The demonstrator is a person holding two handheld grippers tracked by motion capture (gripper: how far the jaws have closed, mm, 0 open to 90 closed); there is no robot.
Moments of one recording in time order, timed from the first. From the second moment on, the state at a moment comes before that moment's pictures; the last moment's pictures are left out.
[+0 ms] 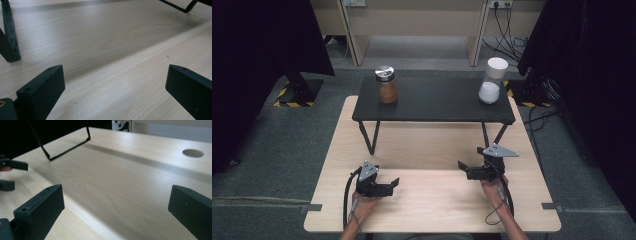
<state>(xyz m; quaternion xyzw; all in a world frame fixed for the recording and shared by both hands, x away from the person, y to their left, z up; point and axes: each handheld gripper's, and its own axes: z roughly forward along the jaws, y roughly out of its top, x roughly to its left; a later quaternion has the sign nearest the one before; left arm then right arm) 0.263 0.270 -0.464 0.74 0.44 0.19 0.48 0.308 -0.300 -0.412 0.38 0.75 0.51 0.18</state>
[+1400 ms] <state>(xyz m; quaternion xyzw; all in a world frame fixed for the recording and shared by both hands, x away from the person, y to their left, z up) 0.264 0.268 -0.463 0.74 0.44 0.19 0.47 0.301 -0.297 -0.457 0.38 0.77 0.49 0.16</state>
